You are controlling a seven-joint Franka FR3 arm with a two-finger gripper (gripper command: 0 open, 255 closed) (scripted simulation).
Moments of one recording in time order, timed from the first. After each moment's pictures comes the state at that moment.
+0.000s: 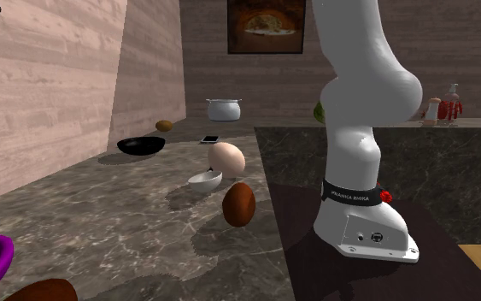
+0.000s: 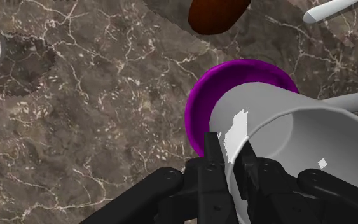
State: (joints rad) arm 0.38 0.32 0.43 -1.43 0.04 1.62 0.87
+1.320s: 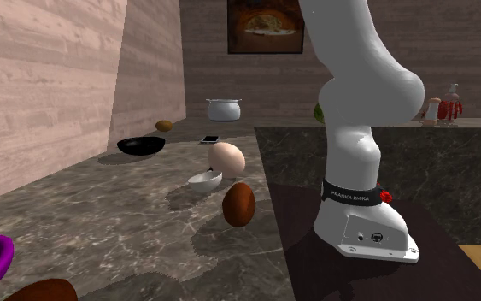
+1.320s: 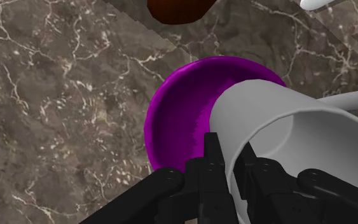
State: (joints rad) arm 0.44 0.45 0.43 -1.46 -0.01 1.78 0.93
